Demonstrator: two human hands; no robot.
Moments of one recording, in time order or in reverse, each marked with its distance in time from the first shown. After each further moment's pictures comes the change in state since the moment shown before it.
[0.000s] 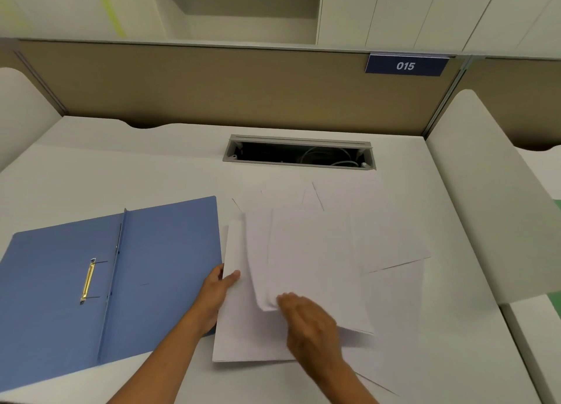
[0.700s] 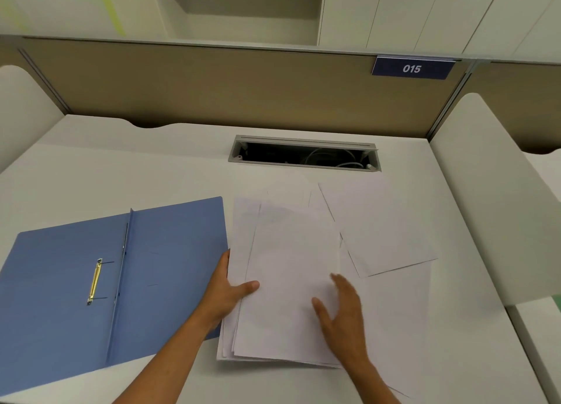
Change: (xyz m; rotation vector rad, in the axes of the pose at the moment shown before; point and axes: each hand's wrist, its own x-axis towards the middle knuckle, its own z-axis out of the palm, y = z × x) left_hand -0.016 0.019 -0.004 0.303 -0.068 0.355; right_hand -0.006 0.032 0.000 0.321 -0.157 0.755
